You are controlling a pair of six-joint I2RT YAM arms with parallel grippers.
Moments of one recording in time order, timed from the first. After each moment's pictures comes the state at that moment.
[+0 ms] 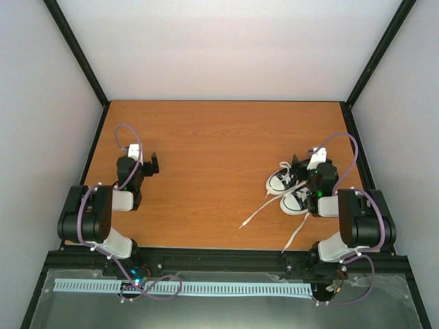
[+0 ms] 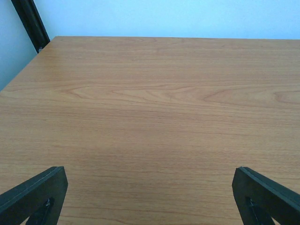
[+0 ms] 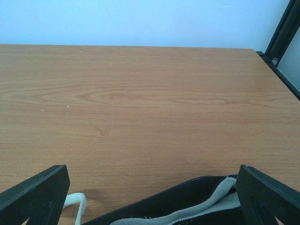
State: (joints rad) left arm 0.02 1.53 0.37 0.85 -0.04 -0.03; right arm -0.02 1.52 0.31 0.94 -0.04 -0.04
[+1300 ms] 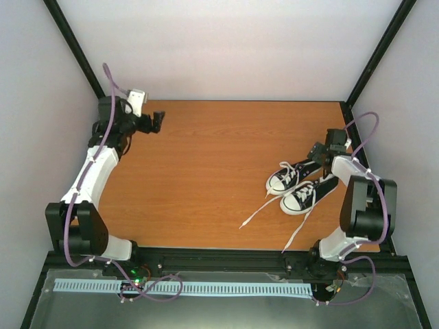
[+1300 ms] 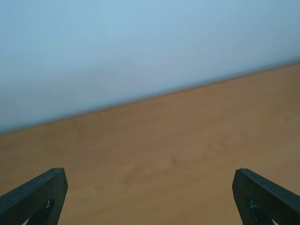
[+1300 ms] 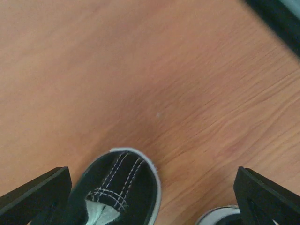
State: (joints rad) left arm 0.01 1.42 1.19 -0.13 0.33 0.08; right arm -0.14 1.57 0.92 -0.23 0.20 0.41
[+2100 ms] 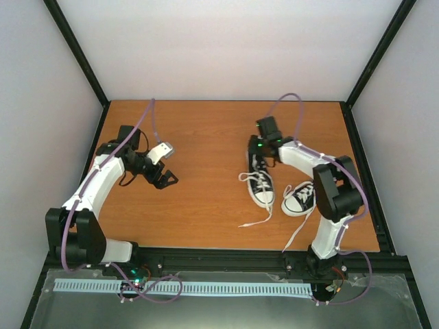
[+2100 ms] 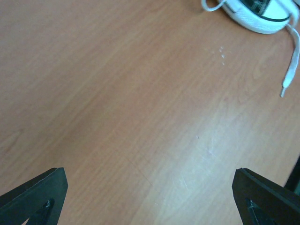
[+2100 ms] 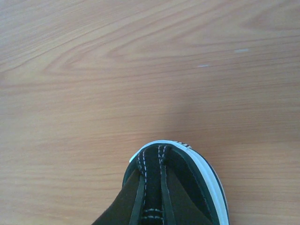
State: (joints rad) left arm -0.08 1.36 1.08 -0.92 0.57 0.60; right arm 0.35 1.80 1.19 -0.25 0.01 0.51
